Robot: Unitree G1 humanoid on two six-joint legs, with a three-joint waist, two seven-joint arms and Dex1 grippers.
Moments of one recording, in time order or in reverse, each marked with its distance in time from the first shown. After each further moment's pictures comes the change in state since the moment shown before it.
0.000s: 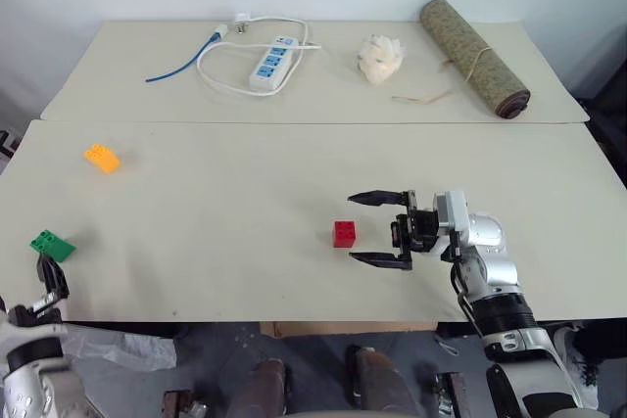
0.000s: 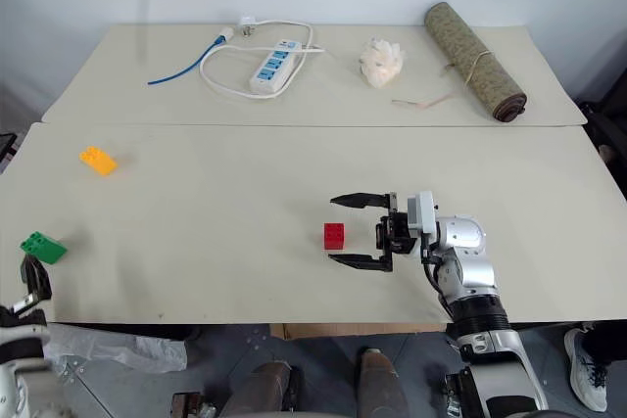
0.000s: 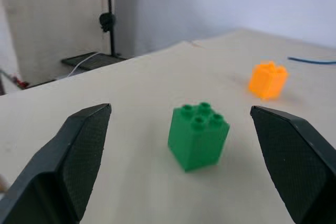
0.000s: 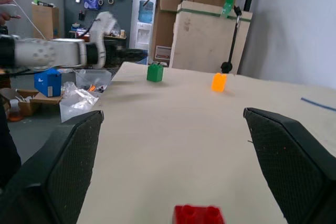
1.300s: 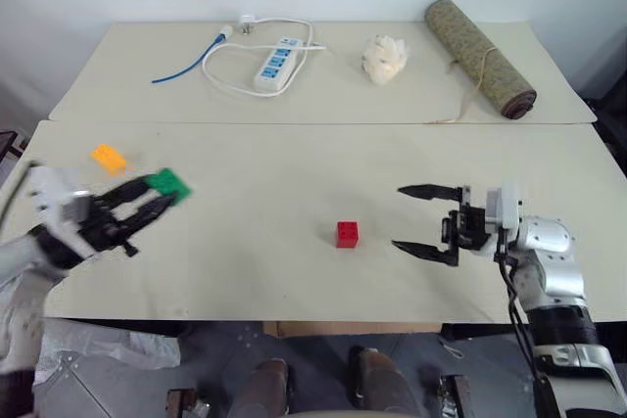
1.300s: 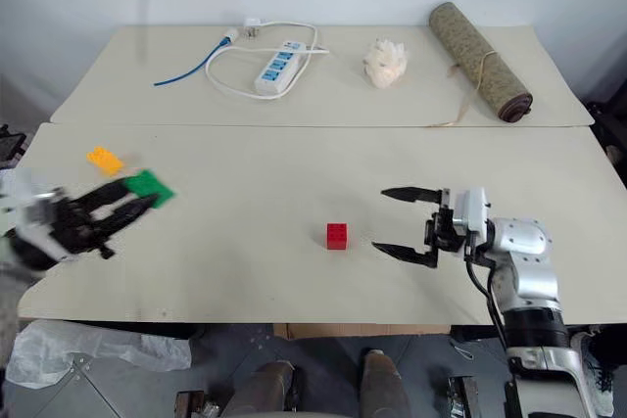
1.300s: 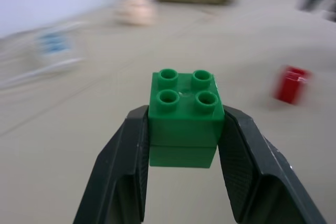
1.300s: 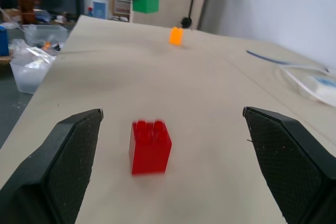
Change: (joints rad) left arm -0.359 0.668 -0.492 0.144 -0.130 0.184 -1.145; right arm 0.131 -0.207 -0.165 -0.087 -0.023 0.033 -0.095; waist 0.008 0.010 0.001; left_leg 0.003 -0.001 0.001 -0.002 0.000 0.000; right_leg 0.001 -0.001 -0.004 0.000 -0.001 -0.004
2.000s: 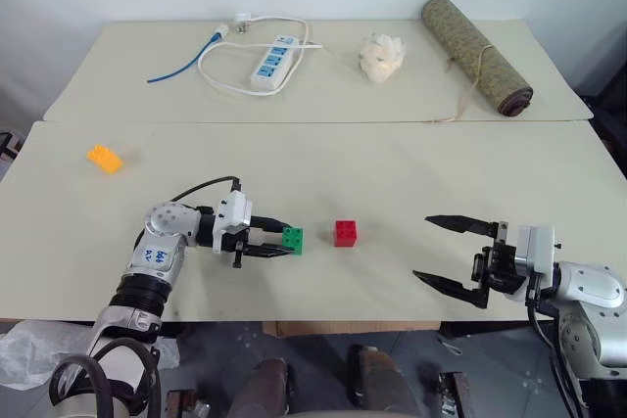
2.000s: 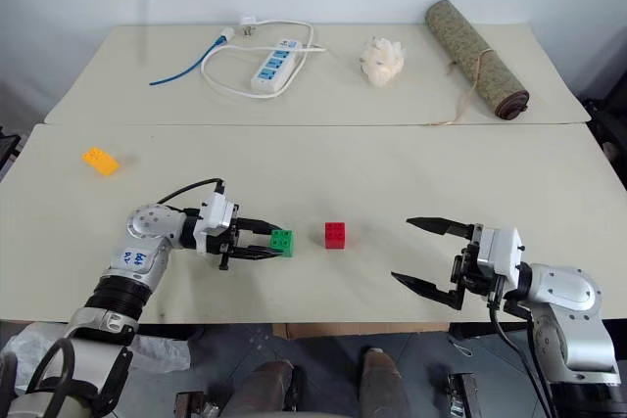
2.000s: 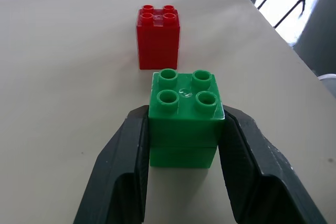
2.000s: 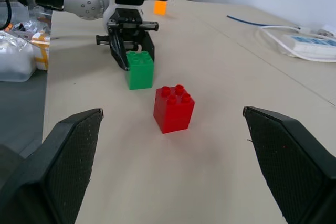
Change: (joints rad) left arm -0.374 -0.321 -0.374 0.575 0.311 -0.375 -0.308; right arm 0.349 -0.094 -0.093 -0.396 0.035 0.114 -0.184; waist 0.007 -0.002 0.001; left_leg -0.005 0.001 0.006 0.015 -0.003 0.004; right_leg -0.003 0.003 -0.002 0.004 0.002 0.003
